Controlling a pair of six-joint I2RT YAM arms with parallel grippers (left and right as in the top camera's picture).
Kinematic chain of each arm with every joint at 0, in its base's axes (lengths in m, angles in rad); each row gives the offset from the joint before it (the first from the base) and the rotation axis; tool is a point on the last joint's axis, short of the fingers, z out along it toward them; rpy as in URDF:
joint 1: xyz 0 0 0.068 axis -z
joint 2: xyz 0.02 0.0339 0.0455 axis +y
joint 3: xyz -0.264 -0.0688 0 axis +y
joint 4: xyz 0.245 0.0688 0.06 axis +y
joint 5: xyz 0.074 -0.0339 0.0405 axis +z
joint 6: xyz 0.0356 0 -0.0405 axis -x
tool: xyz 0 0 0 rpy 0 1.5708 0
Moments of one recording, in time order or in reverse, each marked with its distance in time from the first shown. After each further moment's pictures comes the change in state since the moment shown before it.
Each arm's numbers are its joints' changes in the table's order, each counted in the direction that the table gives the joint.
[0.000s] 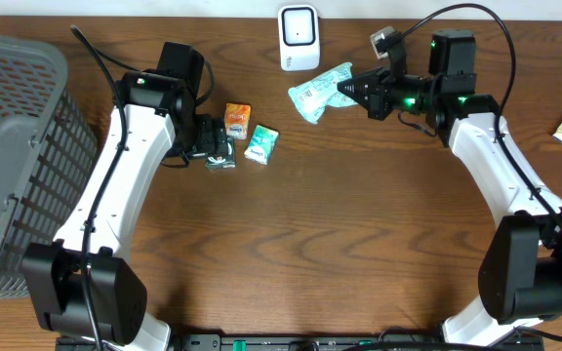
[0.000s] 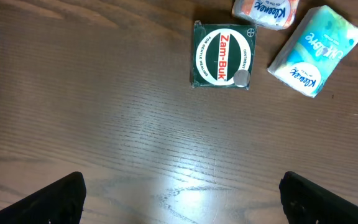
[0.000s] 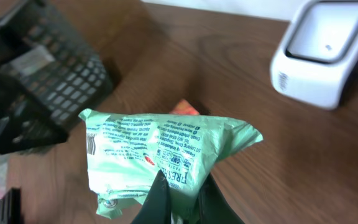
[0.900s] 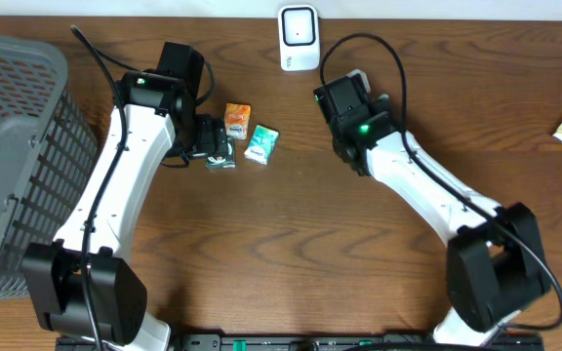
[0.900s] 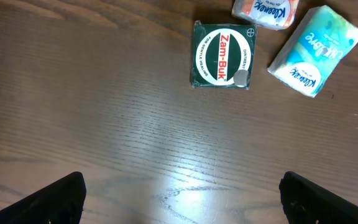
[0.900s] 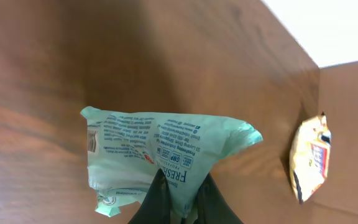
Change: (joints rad) left arm 0.000 0.000 0.000 0.000 0.000 0.000; right arm -0.404 0.050 0.014 0.357 -1.630 0.060
